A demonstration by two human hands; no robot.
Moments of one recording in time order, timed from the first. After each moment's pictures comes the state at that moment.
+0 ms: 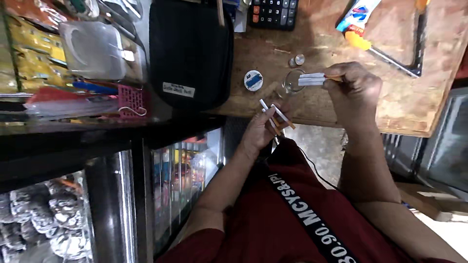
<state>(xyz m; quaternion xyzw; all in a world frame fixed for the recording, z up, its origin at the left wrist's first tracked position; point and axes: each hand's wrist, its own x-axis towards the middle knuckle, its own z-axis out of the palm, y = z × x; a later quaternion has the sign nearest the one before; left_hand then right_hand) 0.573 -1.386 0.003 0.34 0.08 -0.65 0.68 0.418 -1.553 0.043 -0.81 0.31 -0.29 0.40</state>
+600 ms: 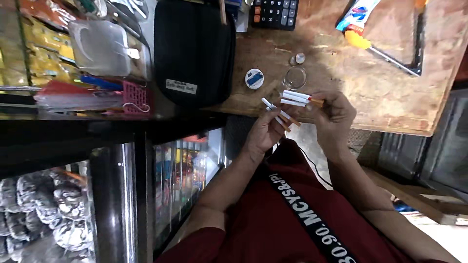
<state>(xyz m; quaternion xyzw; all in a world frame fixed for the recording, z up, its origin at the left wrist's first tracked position) 0.555 -1.378 0.023 0.32 0.08 -0.65 0.69 0.415 -1.484 0.025 -0.66 0.28 -0.41 0.57</state>
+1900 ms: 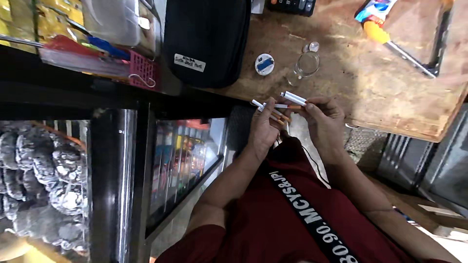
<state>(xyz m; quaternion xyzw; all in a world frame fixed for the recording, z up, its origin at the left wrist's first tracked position) 0.534 -1.363 0.025 0.41 0.16 -0.48 0.76 0.410 -1.454 0.006 -0.43 0.32 -0.35 0.77</state>
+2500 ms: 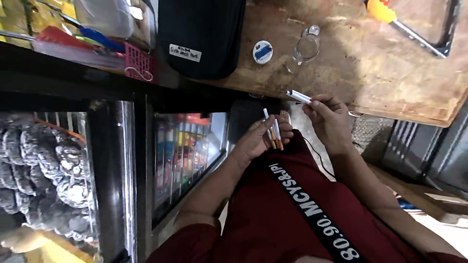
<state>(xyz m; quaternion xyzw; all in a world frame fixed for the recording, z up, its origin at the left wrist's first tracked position) 0.536 -1.291 0.042 0.46 0.01 -0.70 0.55 0.378 -1.445 0.006 -0.38 0.34 -0.29 0.81</state>
